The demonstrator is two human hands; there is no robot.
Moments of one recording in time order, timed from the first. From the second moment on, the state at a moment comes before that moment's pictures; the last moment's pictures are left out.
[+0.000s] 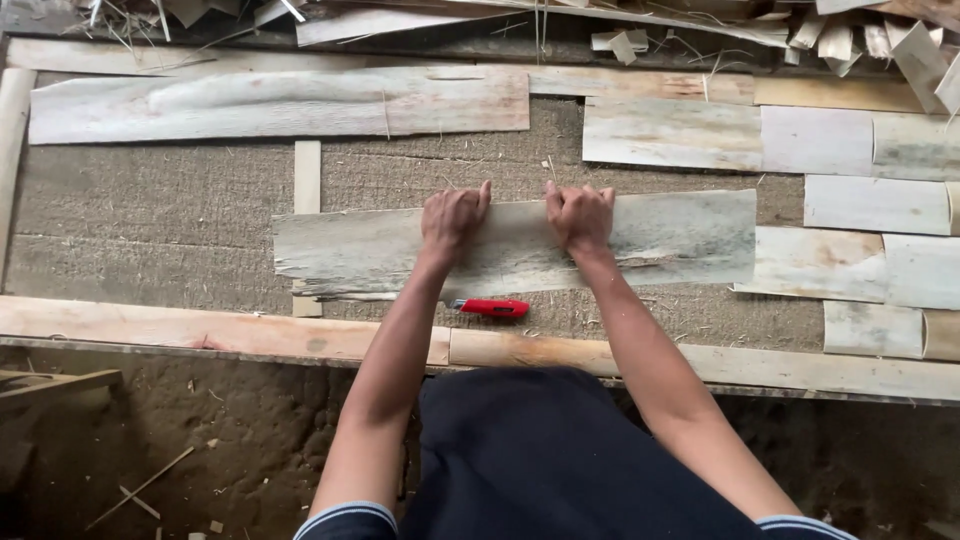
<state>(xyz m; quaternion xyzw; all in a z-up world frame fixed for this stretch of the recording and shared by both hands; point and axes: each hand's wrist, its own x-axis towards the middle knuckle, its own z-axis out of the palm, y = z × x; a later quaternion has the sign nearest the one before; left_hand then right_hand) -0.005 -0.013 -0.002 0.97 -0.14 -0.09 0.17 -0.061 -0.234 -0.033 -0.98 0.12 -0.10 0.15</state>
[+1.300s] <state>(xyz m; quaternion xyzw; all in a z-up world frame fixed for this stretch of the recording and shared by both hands) -0.074 0.011 0.078 0.86 -0.43 0.11 0.26 -0.035 -0.274 -0.014 -0.88 0.25 0.01 0.41</state>
